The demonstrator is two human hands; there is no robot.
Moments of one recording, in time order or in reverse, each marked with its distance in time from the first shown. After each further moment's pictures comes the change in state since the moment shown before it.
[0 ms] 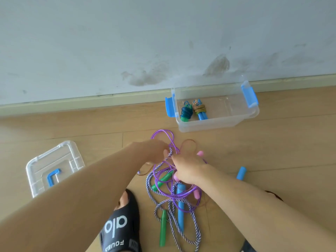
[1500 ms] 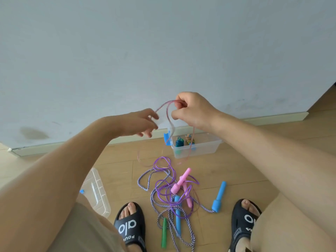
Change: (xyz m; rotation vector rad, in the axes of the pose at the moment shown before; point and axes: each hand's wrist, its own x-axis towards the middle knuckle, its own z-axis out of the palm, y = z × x) left_hand -0.275 0.044 -0.118 -0.607 0.445 0.131; right_hand -0.247 -0.040 -0.191 0.708 0.767 -0.270
